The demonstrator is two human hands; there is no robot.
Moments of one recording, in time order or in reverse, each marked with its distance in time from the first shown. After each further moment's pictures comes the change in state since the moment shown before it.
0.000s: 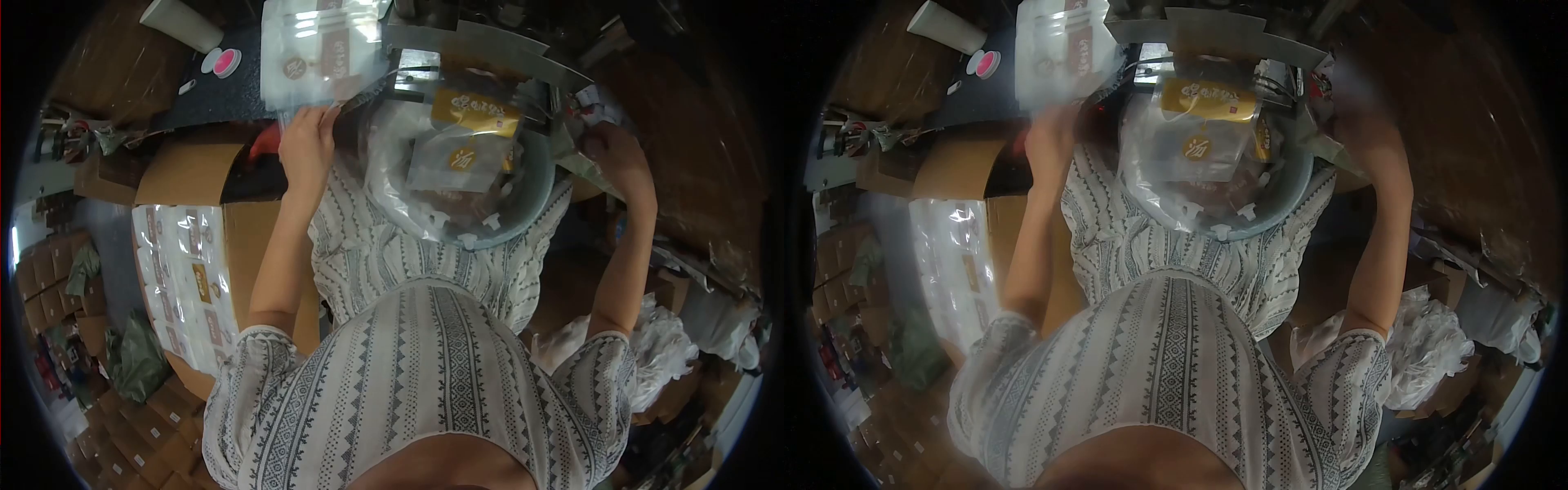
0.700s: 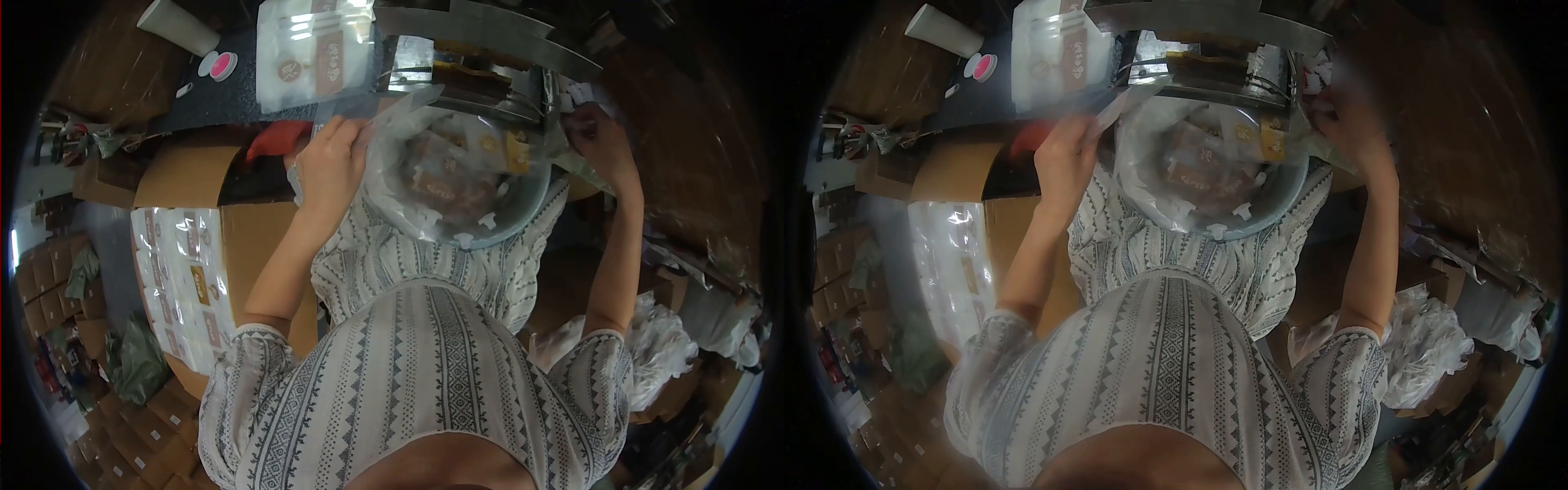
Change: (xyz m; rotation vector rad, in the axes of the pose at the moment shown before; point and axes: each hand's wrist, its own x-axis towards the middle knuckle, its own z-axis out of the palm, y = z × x) left_hand -0.005 0.069 -0.034 -0.204 0.072 0.045; right_hand 0.006 -0.007 0.009 0.365 0.051 -0.020
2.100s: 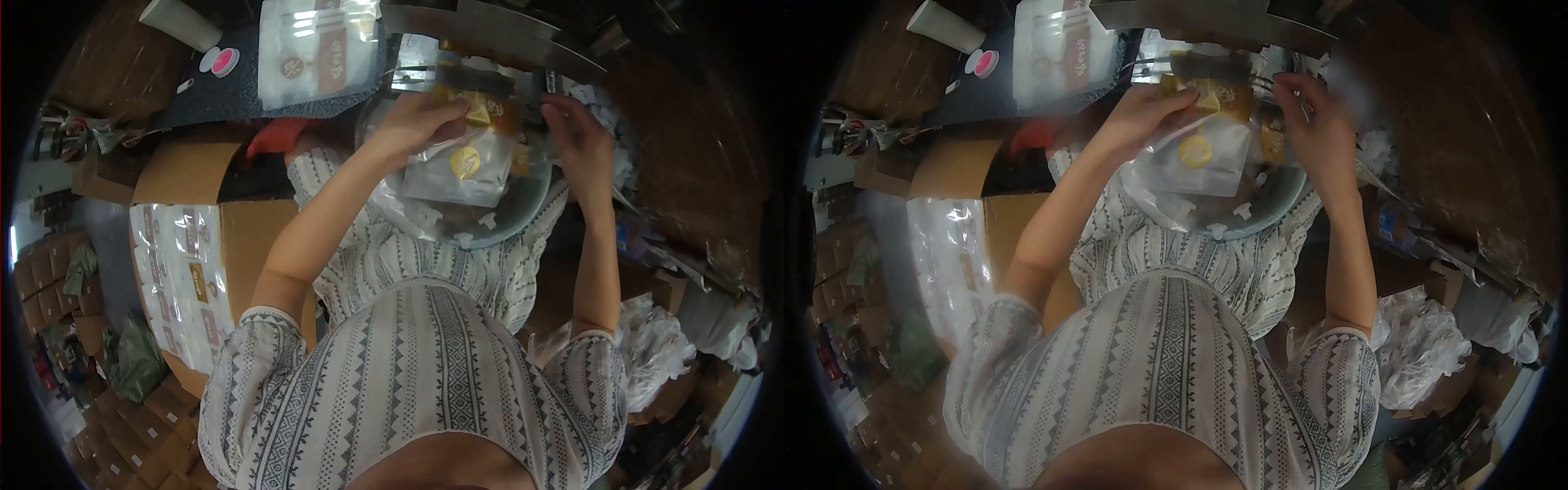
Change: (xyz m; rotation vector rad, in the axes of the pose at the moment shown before) left_hand 0.048 0.033 0.066 -1.230 -0.631 -0.744; right_hand -0.019 -0.057 0.036 0.277 0.193 -0.172
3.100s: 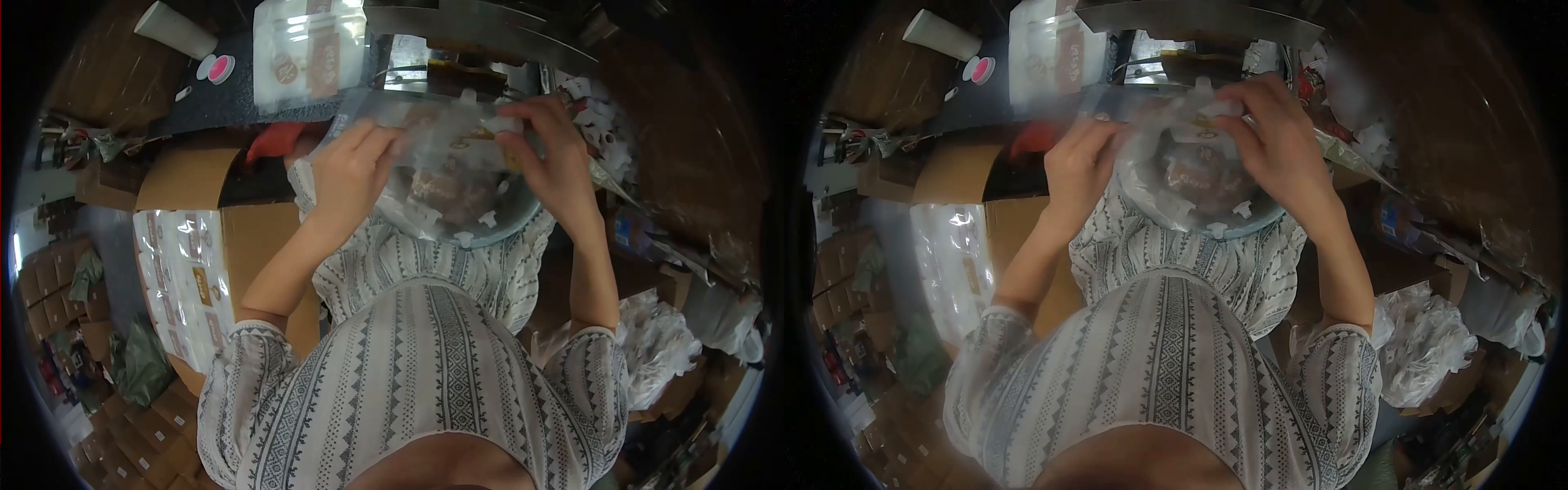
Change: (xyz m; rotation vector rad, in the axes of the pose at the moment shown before) left_hand -0.078 0.004 -0.020 1.200 0.434 0.856; right_hand -0.017 -0.038 0.009 0.034 -0.029 -0.188
